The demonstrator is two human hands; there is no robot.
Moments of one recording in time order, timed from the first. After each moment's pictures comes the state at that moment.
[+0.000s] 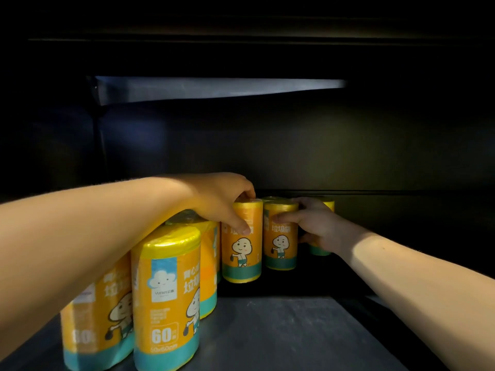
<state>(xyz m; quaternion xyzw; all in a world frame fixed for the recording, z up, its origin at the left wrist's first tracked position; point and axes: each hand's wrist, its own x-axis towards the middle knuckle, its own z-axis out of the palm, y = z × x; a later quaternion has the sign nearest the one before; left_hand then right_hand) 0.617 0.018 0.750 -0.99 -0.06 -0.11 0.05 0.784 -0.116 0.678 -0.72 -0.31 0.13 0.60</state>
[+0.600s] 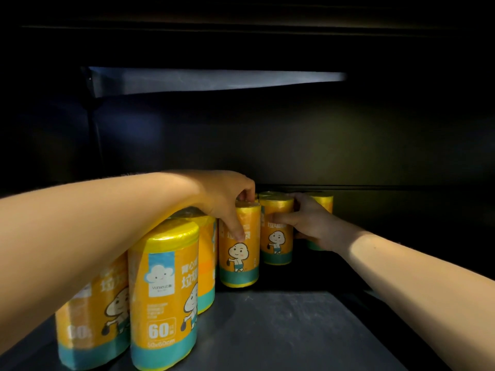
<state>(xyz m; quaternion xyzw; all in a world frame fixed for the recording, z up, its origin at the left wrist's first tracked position) 0.626 0.016 0.747 -0.99 -0.08 -0.08 0.04 0.793 -0.107 0.668 -0.75 -0.35 0.09 0.56</state>
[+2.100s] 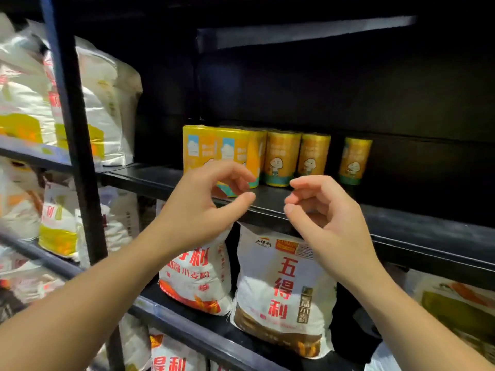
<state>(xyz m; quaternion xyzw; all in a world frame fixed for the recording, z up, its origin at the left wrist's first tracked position) 0.419 -0.168 0.600 -0.85 -0.11 -0.48 -0.17 0.588 -0.294 0.584 -0.53 -0.61 -0.01 0.60</state>
